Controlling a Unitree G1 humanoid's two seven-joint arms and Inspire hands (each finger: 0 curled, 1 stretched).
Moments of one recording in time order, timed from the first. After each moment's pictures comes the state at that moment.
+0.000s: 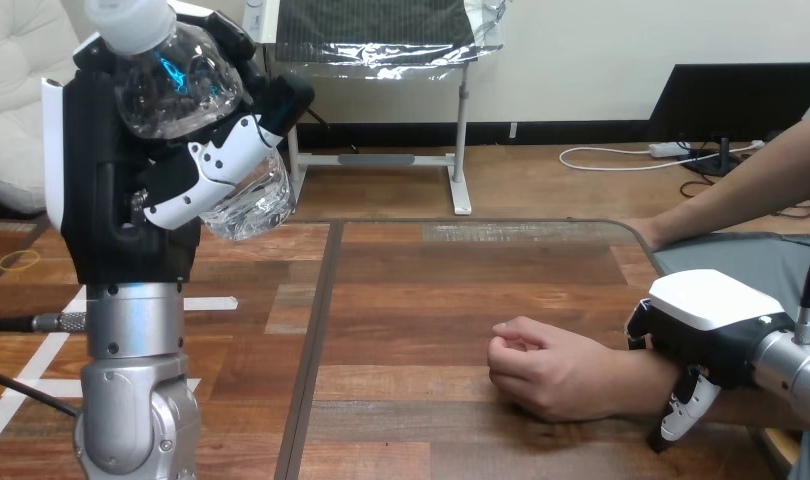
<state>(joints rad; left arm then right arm) -0.12 0.06 0.10 -0.23 -0.15 -0.39 -0.04 -0.36 -0.80 0.32 0.59 -0.74 -0.40 0.17</state>
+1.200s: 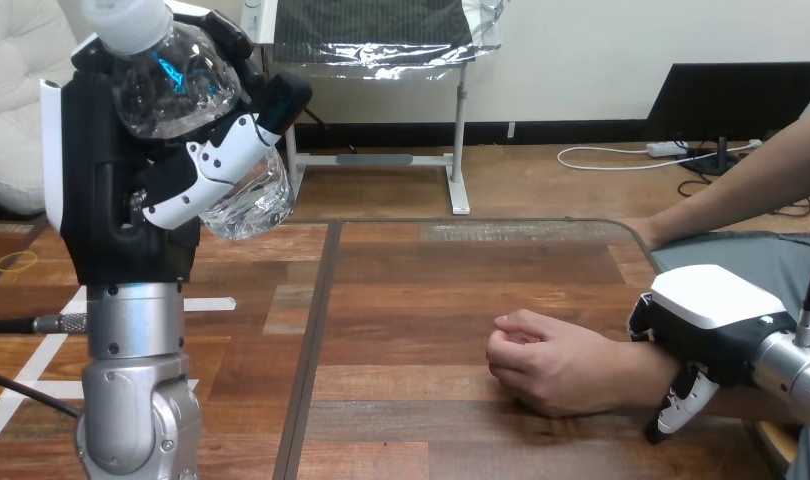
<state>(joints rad) -0.12 0.05 0.10 -0.23 -0.15 -0.39 -0.04 -0.36 -0.80 0.33 0.61 -0.74 -0.41 0.11</state>
